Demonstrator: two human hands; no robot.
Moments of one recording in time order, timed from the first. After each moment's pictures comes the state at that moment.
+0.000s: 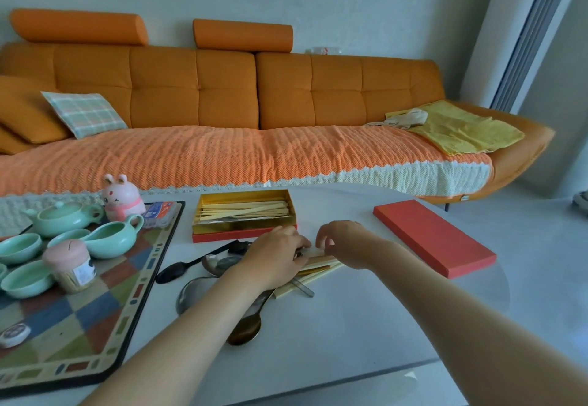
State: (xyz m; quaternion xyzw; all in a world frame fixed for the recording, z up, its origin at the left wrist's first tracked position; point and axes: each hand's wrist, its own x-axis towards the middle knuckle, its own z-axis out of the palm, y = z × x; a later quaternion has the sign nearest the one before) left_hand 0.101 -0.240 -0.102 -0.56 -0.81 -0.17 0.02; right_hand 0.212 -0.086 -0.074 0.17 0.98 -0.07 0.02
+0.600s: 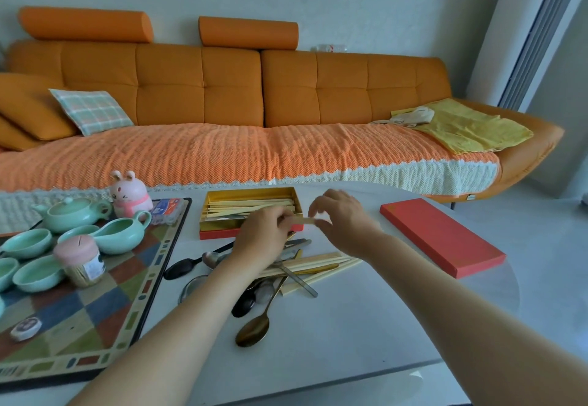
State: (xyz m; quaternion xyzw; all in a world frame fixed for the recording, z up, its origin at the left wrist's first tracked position) left_hand 0.086 -0.254 -0.079 -0.43 -0.82 -0.38 0.02; right_hand 0.196 -0.100 -0.063 0.11 0.97 -0.08 -0.22
